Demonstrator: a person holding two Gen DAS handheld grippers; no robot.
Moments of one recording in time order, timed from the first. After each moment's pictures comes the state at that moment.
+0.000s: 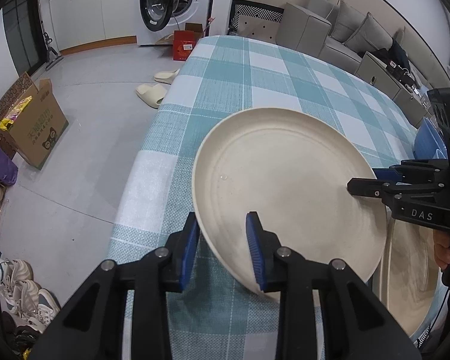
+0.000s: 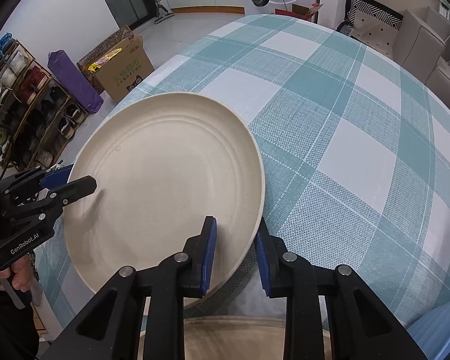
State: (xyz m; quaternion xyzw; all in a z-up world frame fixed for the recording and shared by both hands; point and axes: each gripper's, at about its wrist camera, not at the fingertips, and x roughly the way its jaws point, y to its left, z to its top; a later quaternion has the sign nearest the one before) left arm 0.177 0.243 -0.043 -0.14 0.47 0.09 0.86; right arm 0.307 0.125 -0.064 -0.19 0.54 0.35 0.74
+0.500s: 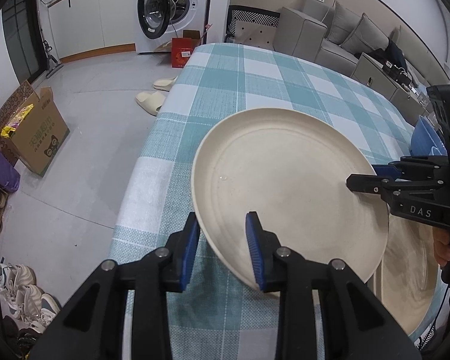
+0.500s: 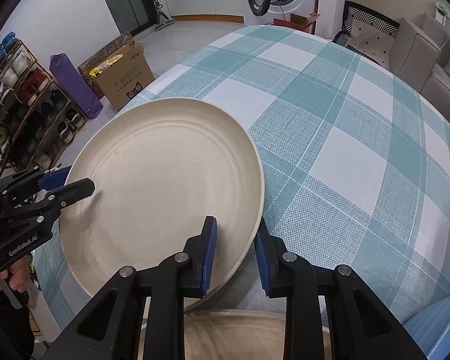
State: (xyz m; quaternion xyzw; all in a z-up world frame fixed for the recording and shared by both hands) left arm 0.172 0.236 -0.033 -0.13 0.46 0.10 0.87; right arm 0.301 0.116 -0.054 -0.19 0.52 0.35 0.75
